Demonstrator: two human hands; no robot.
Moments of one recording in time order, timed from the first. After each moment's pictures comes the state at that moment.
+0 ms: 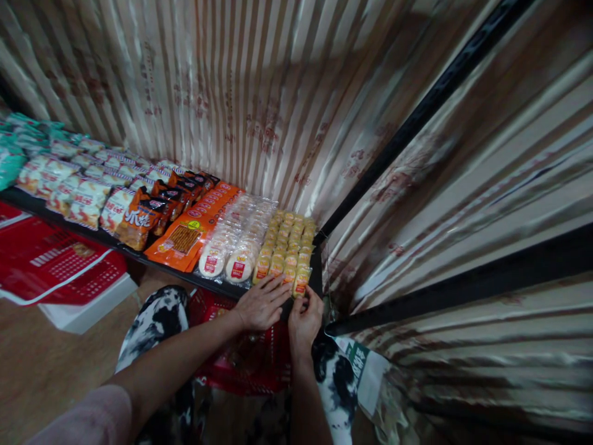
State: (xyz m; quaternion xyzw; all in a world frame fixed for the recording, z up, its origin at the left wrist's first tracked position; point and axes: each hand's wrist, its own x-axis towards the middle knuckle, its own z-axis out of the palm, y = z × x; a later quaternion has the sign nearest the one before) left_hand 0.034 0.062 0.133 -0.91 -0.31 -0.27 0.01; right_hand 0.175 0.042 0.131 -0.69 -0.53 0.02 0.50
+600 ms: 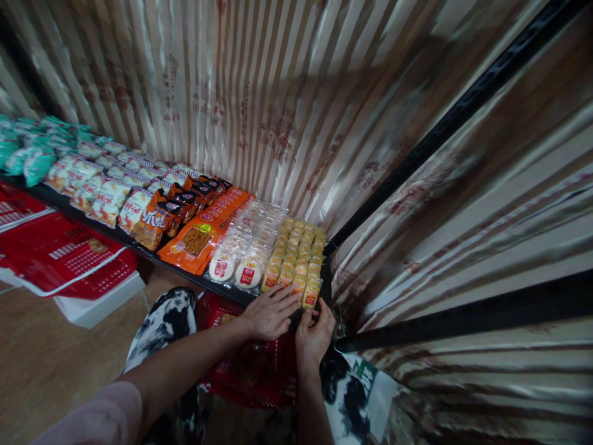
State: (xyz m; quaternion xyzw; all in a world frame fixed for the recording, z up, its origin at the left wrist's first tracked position) left_hand 0.032 0.061 0.134 -0.91 -0.30 -0.28 0.01; right_hand 0.174 0.037 0.132 -0.68 -0.54 -0.02 0.48
